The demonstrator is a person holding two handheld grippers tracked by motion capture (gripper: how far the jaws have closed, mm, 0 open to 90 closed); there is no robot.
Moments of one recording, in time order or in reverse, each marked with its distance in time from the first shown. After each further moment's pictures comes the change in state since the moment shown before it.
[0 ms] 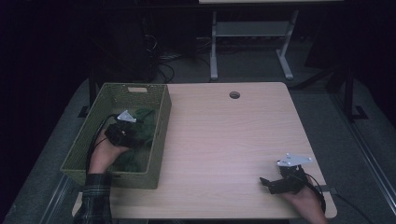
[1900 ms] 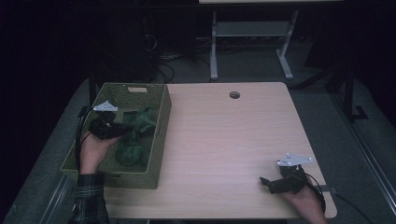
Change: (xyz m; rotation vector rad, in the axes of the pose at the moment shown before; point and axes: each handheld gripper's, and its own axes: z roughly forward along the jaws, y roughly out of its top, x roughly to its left) left arm 0.011 0.003 -0.058 -0.214 -0.025 -0.180; right arm 0.000 0.000 0.000 0.000 -0.002 0.001
